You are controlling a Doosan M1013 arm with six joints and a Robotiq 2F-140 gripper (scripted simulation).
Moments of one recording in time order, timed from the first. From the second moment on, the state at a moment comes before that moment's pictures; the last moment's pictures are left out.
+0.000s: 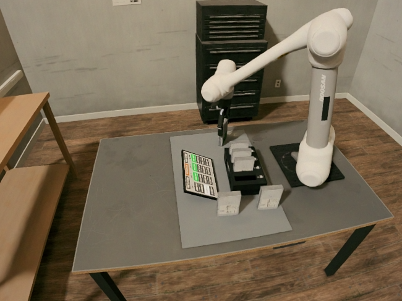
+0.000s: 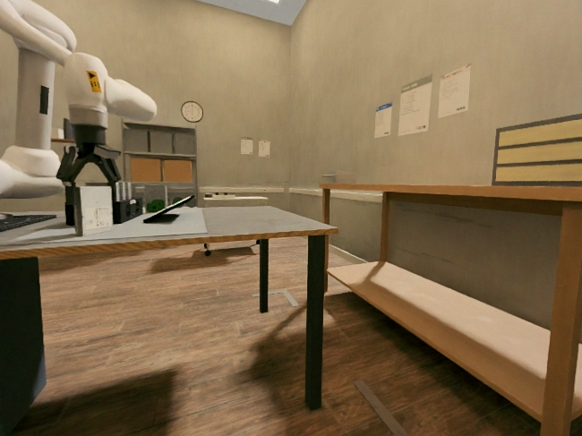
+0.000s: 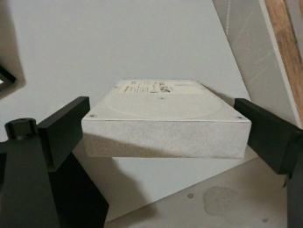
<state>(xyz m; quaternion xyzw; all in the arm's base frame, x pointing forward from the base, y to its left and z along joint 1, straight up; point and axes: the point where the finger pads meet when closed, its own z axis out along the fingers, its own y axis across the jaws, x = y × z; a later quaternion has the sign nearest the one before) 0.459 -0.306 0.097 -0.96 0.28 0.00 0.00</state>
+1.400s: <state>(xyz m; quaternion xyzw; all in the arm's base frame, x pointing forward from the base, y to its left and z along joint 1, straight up) 0.459 -0.305 0.092 -0.96 0.28 0.00 0.00</state>
